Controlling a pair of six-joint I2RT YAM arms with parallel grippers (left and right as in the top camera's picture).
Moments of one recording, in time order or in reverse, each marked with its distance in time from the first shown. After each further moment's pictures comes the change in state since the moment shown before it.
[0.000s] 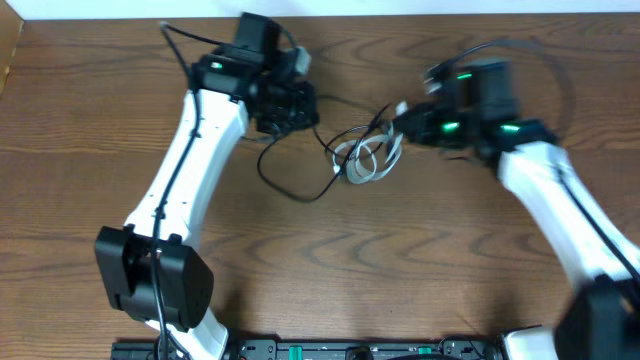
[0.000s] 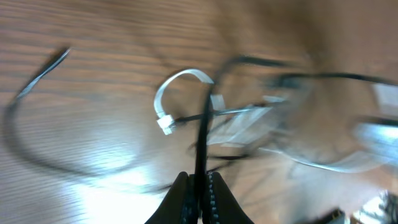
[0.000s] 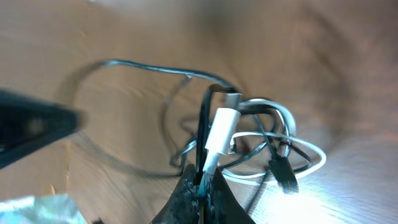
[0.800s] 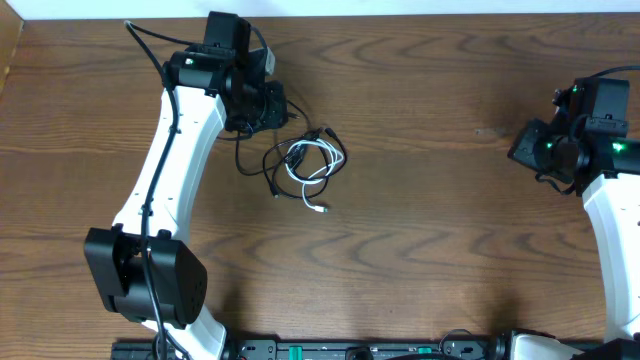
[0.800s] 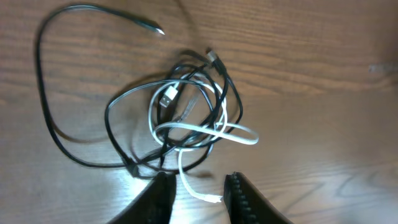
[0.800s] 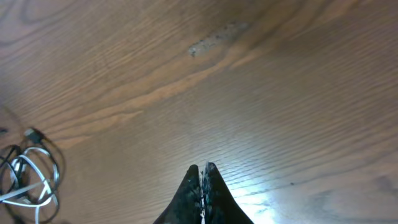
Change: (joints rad) left arm 0.072 0.000 0.000 -0.062 -0.142 0.058; right arm -0.318 -0.167 0.006 -0.428 0.505 -0.098
